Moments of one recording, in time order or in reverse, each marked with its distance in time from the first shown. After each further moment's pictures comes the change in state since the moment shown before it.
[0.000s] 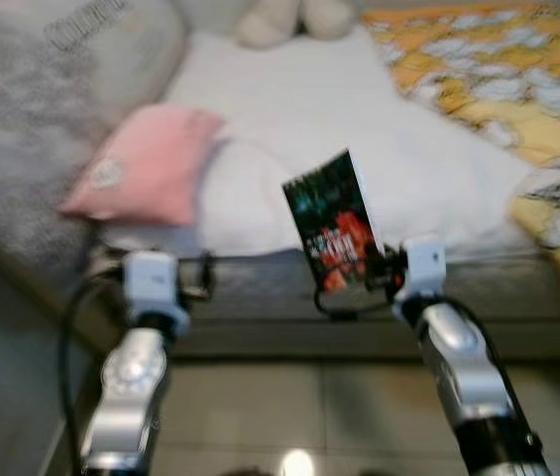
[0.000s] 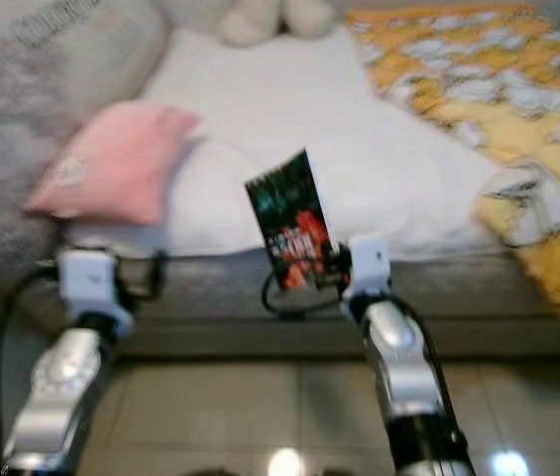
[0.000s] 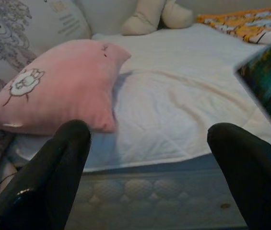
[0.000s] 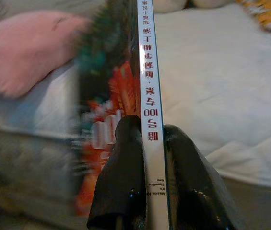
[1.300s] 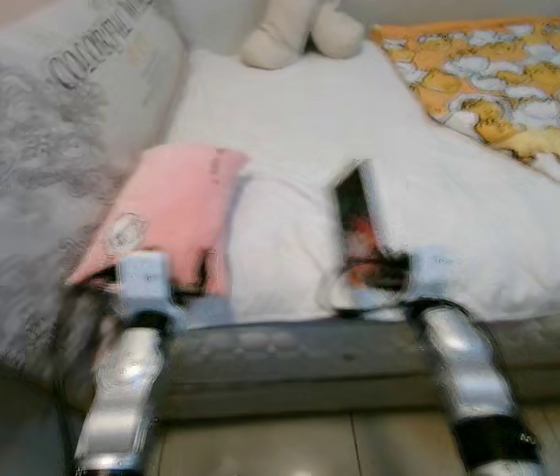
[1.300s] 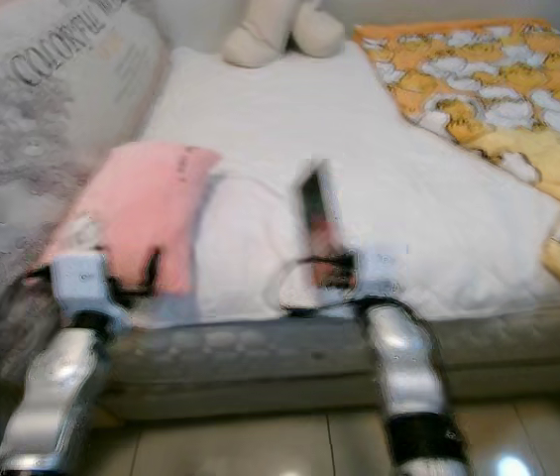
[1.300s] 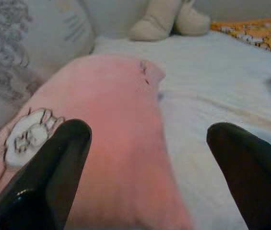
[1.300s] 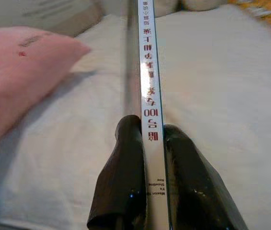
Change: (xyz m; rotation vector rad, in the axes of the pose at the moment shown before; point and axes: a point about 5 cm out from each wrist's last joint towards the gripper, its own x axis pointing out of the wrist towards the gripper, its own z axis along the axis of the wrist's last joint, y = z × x) left arm -0.002 0.012 0.001 -0.052 -0.002 0.062; right arm 0.006 0.008 -0.001 0.030 -0.007 0.013
